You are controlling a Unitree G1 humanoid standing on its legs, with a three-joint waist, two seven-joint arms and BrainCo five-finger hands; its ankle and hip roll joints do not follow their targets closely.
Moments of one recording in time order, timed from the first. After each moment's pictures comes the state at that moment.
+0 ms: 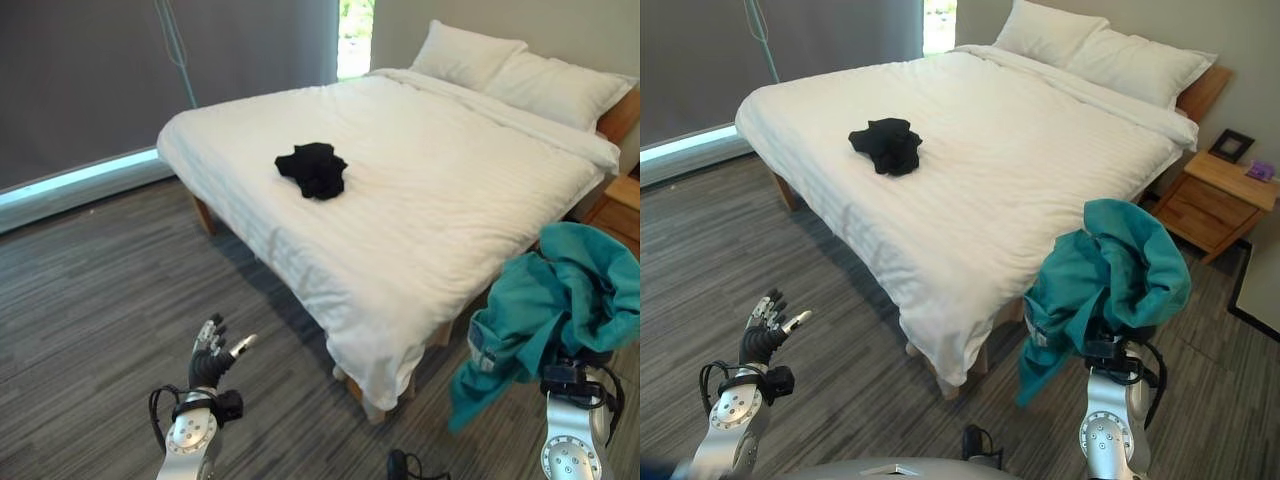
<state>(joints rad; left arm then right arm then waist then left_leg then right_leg) 0.24 0.32 0.08 0.16 -0.25 -0.14 0.15 0.23 -0.14 -0.18 -0.18 0.94 -0.25 0.00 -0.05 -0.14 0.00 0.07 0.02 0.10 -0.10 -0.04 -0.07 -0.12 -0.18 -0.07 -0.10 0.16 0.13</state>
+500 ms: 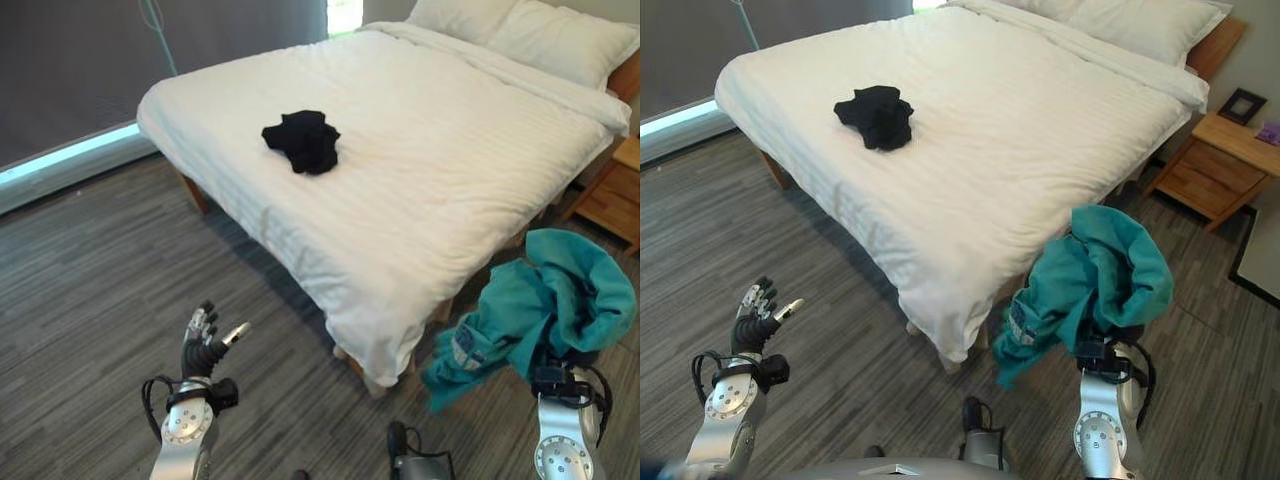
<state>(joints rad) 0.21 0.33 0.12 0.13 -0.23 -0.16 0.18 0.22 -0.15 -0.16 -0.14 0.94 -0.25 0.00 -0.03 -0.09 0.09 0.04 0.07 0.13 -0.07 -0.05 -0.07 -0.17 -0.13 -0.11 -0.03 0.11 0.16</state>
